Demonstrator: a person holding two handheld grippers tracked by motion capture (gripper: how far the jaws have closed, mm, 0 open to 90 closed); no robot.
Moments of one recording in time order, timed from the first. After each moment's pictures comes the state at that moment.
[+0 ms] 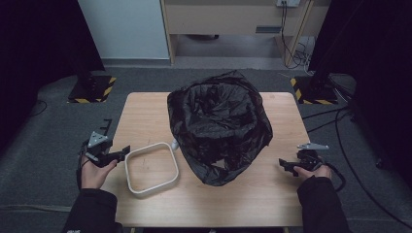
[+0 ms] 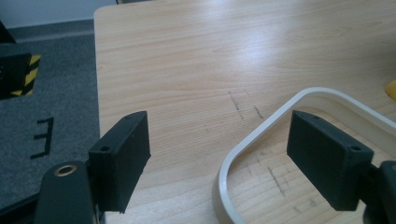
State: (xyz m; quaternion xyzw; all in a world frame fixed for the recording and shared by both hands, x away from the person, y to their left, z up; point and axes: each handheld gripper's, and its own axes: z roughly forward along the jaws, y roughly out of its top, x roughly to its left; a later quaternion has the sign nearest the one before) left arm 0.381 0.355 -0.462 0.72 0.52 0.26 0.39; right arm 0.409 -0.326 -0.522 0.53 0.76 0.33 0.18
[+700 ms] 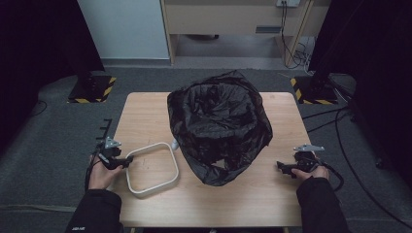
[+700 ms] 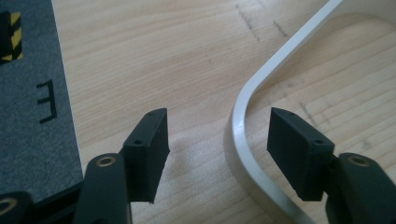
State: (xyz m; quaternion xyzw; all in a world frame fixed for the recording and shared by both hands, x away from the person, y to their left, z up) left arm 0.401 0.346 -0.506 0.79 0.51 0.21 0.27; right arm 0.411 -0.321 -0.534 0.51 0.77 0.32 0.19
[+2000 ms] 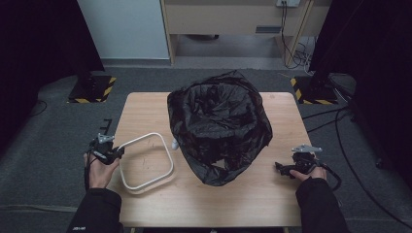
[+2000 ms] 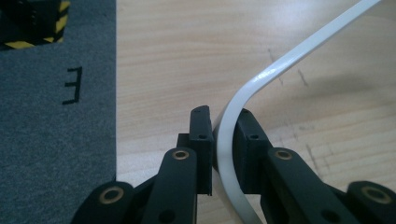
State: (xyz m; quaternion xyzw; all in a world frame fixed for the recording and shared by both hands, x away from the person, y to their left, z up) left arm 0.395 0.344 -0.478 0.71 0.59 0.25 0.29; right arm 0.412 -0.318 -0.539 0.50 0.78 0.32 0.20
